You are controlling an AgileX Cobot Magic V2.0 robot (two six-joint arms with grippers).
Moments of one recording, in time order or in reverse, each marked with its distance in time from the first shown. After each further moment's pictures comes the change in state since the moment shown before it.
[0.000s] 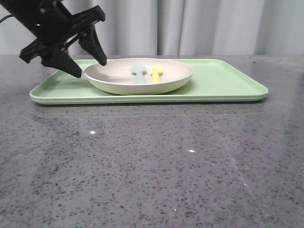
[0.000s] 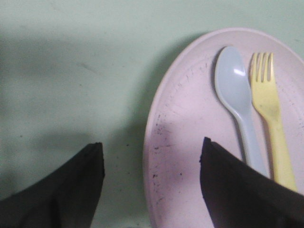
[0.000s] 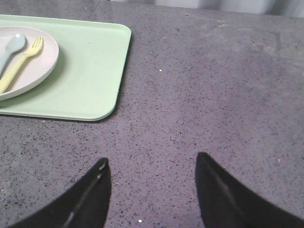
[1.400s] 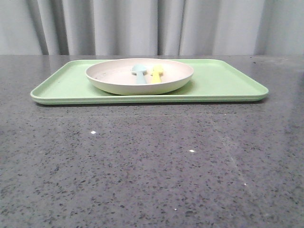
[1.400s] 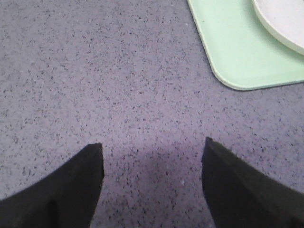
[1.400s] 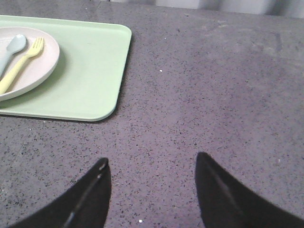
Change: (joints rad) left arm 0.238 -1.082 0.707 0.450 0.117 0.000; right arm 0.000 0.000 0.000 0.000 0.000 0.000
